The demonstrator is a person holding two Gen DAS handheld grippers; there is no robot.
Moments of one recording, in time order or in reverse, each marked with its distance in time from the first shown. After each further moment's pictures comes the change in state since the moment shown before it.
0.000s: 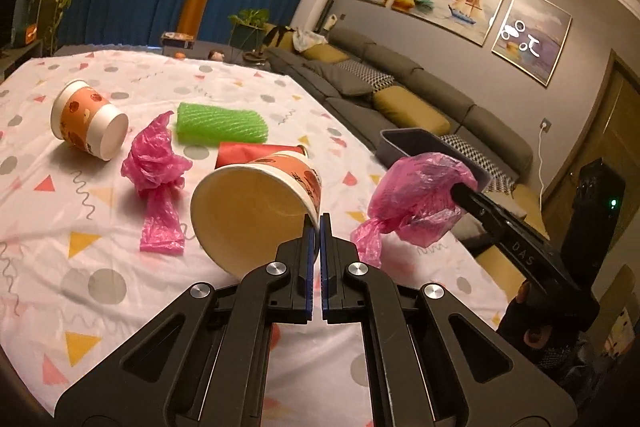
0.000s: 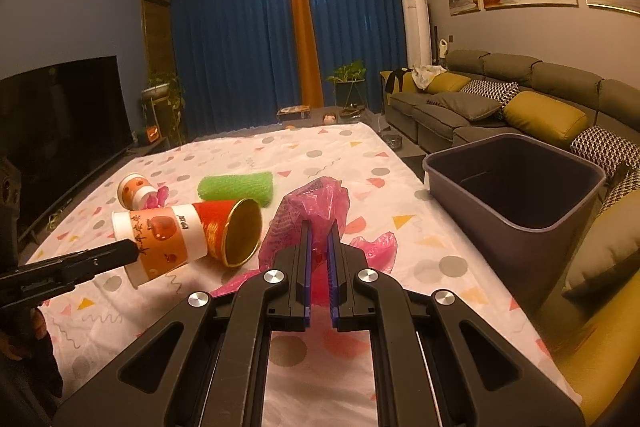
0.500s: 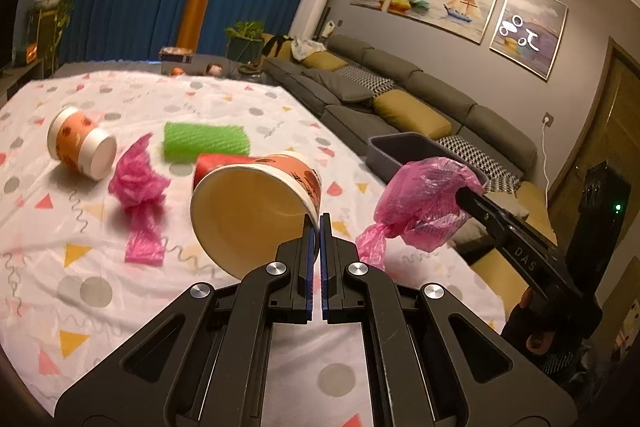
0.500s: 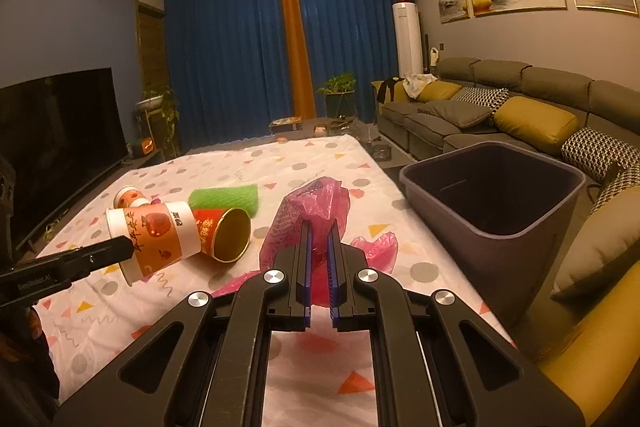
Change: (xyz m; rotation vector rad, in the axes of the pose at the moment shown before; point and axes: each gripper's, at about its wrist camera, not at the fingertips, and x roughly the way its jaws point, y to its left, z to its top) left arm -0.001 -0.037 0.008 0.048 -0.033 0.022; right arm -0.021 -0.022 0.004 0.017 -0.044 -0.023
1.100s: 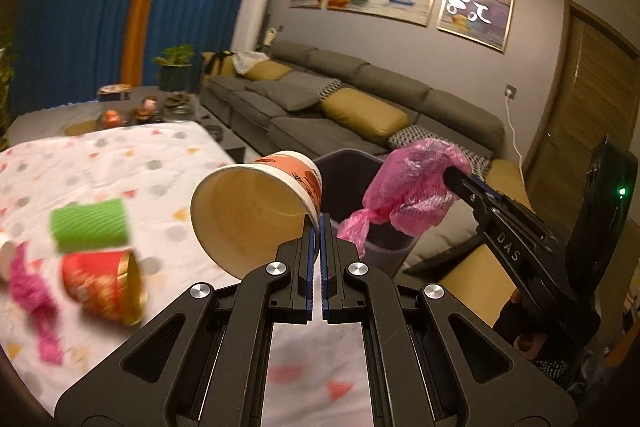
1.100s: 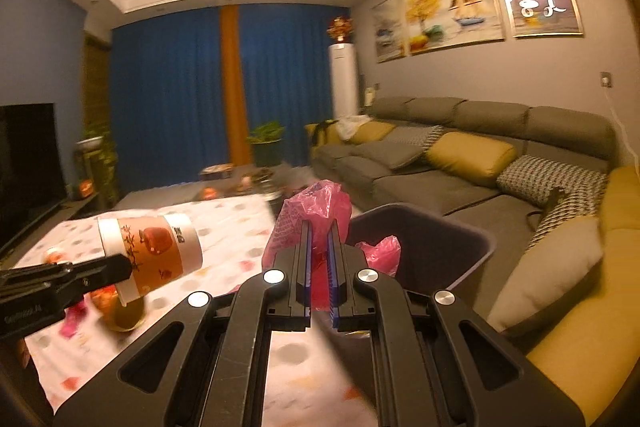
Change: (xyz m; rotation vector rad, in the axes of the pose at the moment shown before) left arm 0.084 -0.125 0.053 0.171 -0.004 -0.138; right arm -0.010 -0.095 0.052 0.035 -0.159 -0.252
